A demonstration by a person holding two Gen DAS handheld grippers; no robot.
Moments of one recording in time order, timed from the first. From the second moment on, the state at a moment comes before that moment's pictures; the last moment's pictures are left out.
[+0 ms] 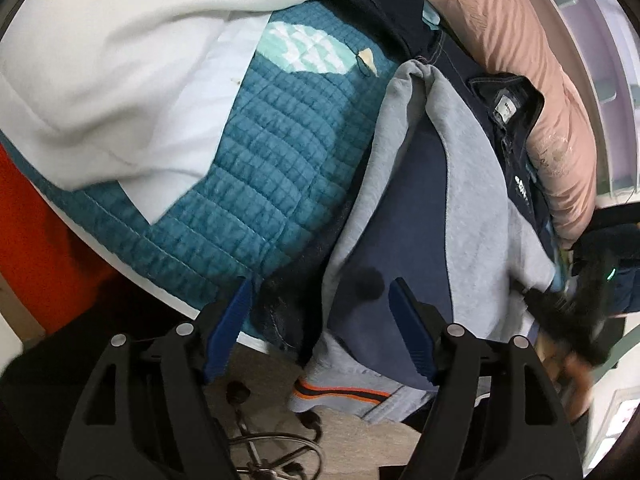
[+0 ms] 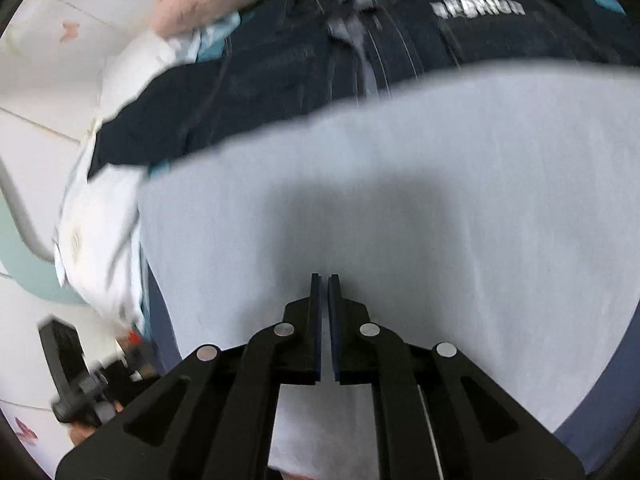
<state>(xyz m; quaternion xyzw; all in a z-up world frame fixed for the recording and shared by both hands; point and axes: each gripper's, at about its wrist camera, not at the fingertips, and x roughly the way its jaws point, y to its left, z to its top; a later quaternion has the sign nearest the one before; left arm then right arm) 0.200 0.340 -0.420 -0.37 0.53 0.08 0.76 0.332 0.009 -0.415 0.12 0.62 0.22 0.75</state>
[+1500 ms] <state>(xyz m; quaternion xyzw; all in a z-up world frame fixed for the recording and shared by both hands) 0.184 0.327 -0.430 -0.43 0.54 0.06 0.71 0.283 -0.014 -0.436 0.18 0.63 0.24 0.72</state>
